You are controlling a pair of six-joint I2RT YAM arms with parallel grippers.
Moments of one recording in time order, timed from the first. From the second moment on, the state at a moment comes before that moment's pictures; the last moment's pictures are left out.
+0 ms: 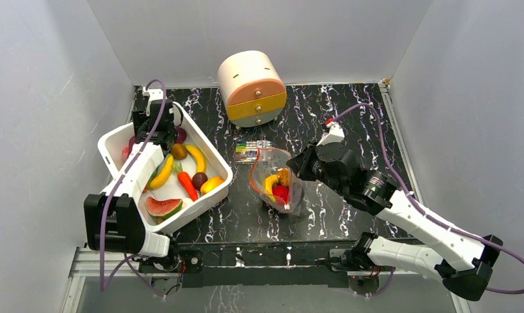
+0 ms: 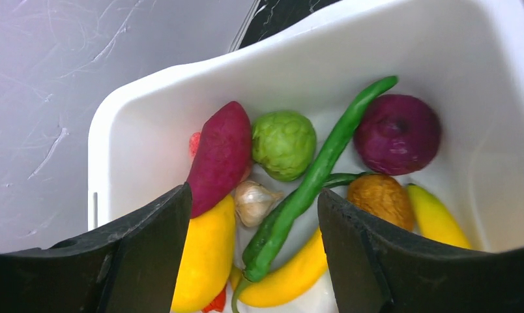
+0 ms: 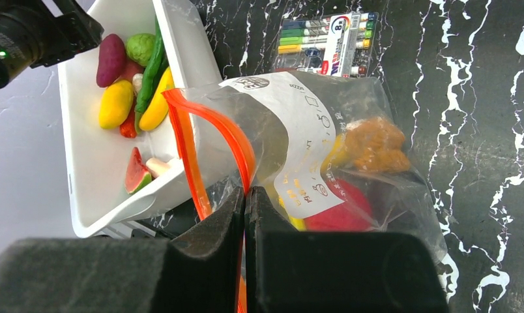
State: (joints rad) left arm -0.11 1.38 1.08 -0.33 -0.70 0.00; right arm 0.88 0.92 0.99 -0.51 0.29 0.81
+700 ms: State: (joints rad) left arm 0.01 1.55 0.96 -0.10 -0.77 0.20; right arm 0.88 0.98 1.08 -0.57 0.29 0.79
